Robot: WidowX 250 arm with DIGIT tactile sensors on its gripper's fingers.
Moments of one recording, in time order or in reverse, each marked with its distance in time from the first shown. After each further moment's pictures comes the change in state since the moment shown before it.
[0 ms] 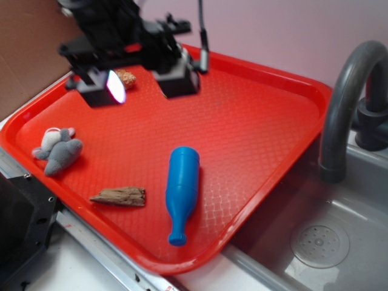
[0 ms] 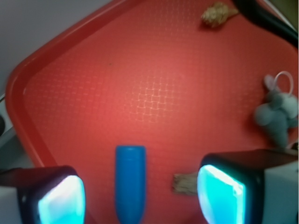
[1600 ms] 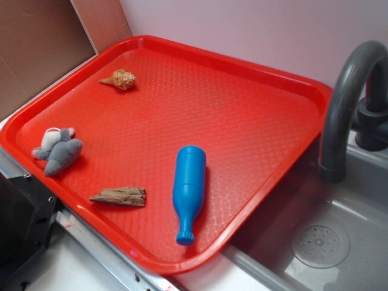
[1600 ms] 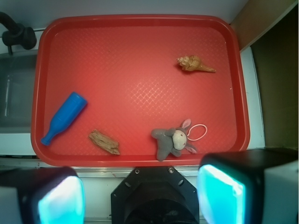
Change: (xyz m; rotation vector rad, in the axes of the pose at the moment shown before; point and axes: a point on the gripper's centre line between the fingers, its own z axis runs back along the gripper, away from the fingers) arm 0.028 0.120 0.128 -0.056 0.050 -0.653
